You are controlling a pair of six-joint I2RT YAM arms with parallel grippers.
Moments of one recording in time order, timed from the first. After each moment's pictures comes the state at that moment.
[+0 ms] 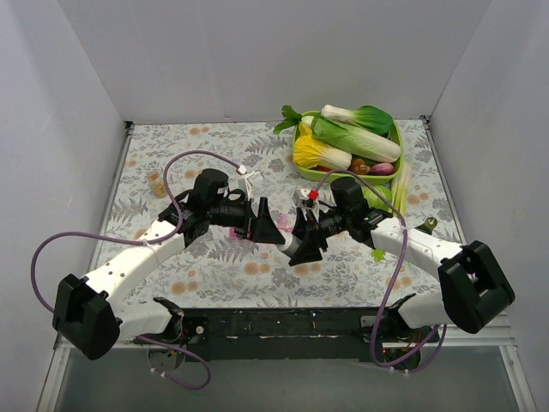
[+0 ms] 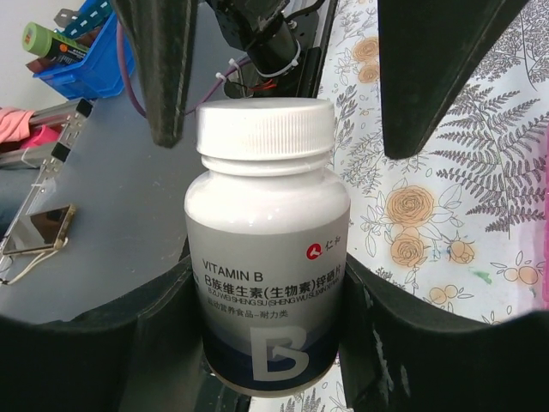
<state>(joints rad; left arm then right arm) -0.59 1.20 0.91 -0.32 0.80 -0.52 0.63 1.35 0.74 0.05 -1.27 -0.08</state>
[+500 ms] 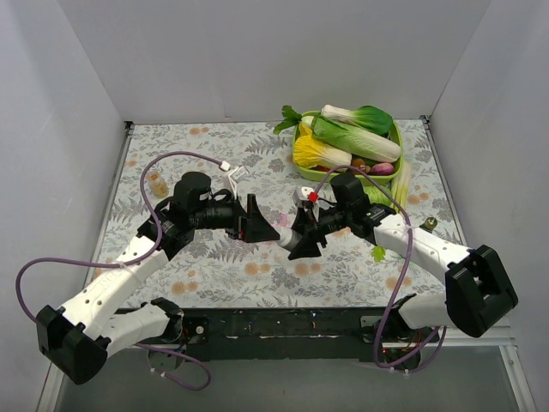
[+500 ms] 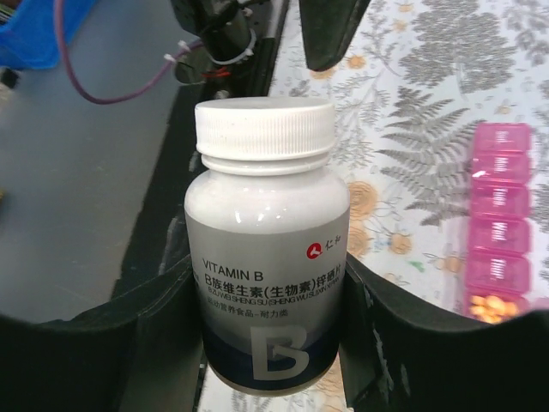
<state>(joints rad) -0.58 1.02 0.92 -0.34 0.76 -0.58 0.63 1.34 0.80 -0.08 -1.20 -0.26</state>
